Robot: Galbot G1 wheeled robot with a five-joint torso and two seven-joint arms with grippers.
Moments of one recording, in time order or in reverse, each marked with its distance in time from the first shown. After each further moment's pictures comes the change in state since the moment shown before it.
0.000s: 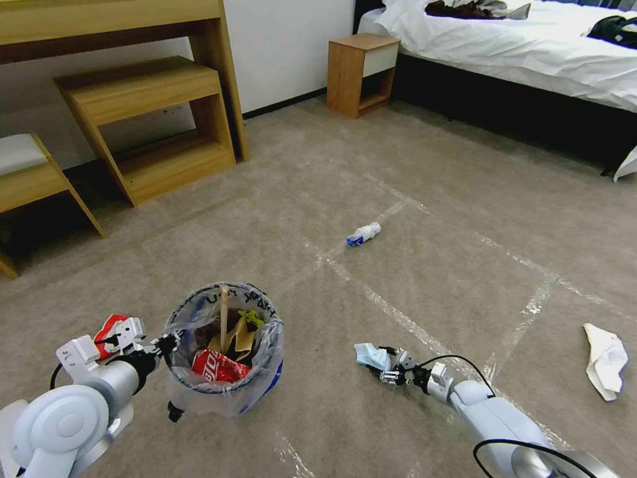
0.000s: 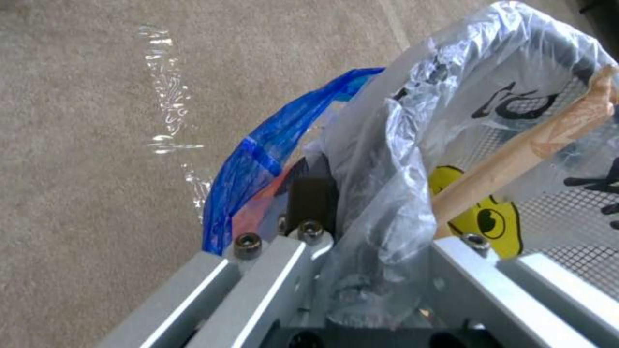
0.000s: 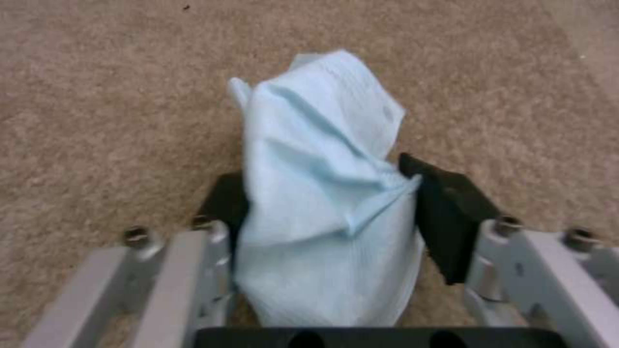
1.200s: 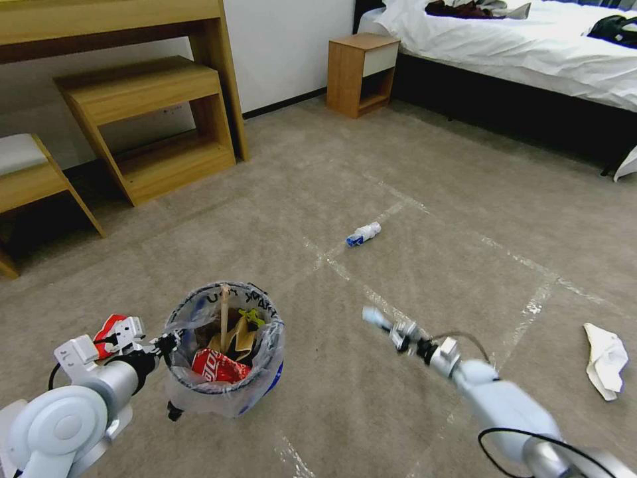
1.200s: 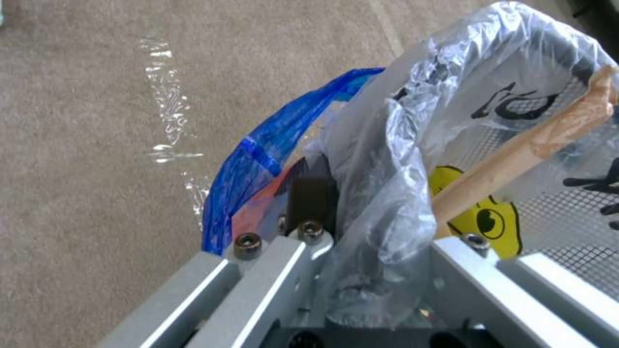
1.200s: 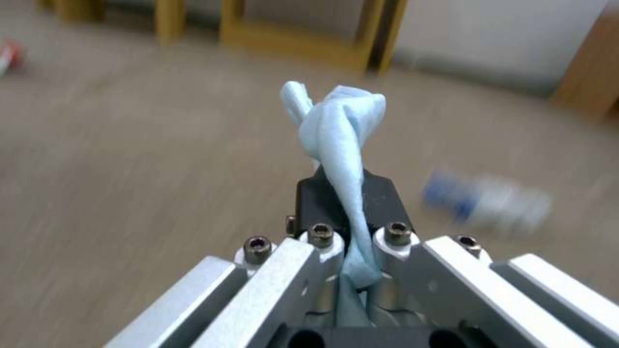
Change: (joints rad) left arm 0.008 0.012 -0.019 -0.029 -0.016 -0.001 -0.006; right arm 0.014 -0.158 0.024 0.389 0.261 0.004 0.036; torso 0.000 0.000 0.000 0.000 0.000
